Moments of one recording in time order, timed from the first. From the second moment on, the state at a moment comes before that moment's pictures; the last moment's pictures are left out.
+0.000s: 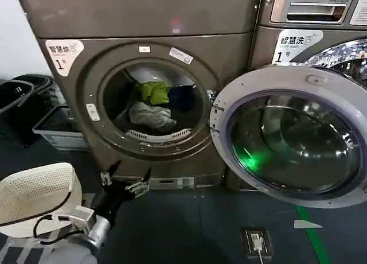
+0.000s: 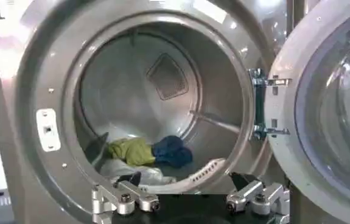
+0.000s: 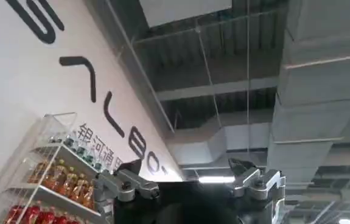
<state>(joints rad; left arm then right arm) 1.44 -1.41 -0.55 -2.40 -0.02 0.56 0.23 -1.88 0.91 2.73 1.73 0.74 -0.20 -0.20</state>
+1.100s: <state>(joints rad) 1.44 -1.42 -0.55 -2.40 -0.02 0.56 0.24 -1.87 0.92 2.73 1.73 0.73 -0.20 -0.21</state>
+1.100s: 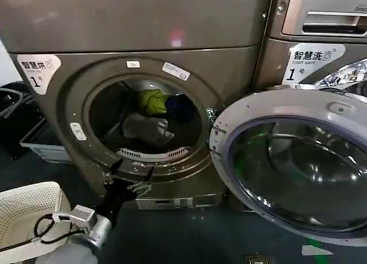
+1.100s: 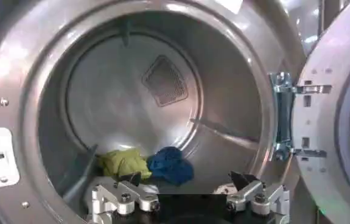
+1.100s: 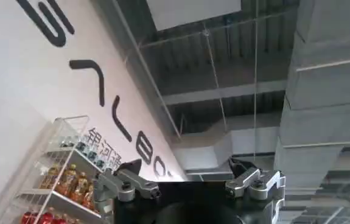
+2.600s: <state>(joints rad) 1.42 -1.40 -0.54 -2.39 -0.02 0.55 0.24 -1.87 0.93 2.73 1.76 0.72 -0.21 -0.20</state>
